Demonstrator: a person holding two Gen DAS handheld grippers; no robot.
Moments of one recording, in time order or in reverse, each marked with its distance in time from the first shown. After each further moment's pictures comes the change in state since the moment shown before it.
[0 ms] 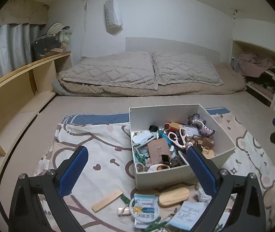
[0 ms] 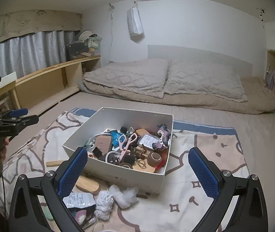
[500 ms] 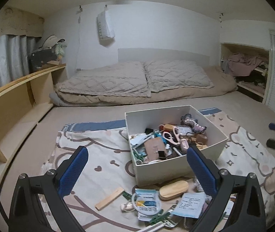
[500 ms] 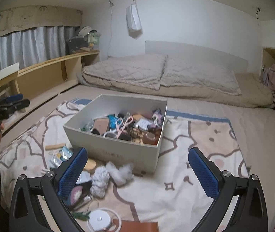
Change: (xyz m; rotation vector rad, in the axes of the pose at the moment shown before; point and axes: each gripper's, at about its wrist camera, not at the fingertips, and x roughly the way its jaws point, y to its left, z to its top) left arm -0.034 0.000 -0.026 0.052 -0.091 -0.047; right arm -0.023 -0.005 -0.051 -0.007 0.048 -0.025
